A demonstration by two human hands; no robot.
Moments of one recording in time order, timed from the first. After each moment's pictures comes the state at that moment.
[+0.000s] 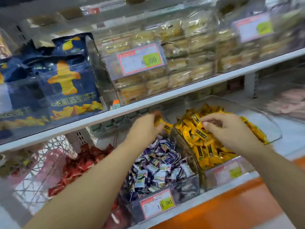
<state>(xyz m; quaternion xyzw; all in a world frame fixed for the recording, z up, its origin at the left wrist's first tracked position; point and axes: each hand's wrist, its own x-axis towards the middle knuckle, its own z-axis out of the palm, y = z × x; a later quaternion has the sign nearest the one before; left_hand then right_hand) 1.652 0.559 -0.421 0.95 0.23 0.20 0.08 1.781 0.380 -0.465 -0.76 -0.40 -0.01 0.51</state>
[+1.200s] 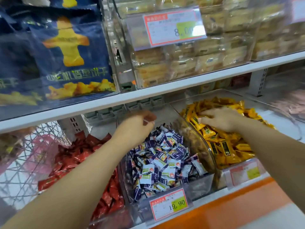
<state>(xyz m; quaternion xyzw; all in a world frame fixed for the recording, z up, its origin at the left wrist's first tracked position) 1.620 0.613 -0.442 0.94 0.25 0.17 0.17 1.843 0.455 -0.474 -0.91 -0.40 0.04 0.06</state>
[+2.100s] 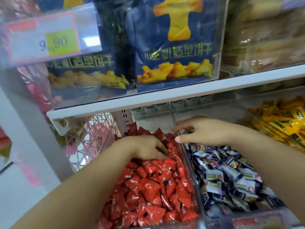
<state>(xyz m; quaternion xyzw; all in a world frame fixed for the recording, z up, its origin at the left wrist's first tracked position) 1.524 0.717 -0.467 0.94 0.26 -0.19 0.10 1.676 0.589 -0.449 -0.72 -0.65 0.17 0.18</state>
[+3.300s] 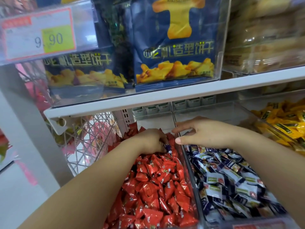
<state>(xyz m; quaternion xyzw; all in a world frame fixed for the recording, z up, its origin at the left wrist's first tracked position) 1.544 0.727 -0.478 0.94 0.31 -0.08 0.12 1.677 0.590 -0.450 -0.71 -0.65 0.19 0.20</state>
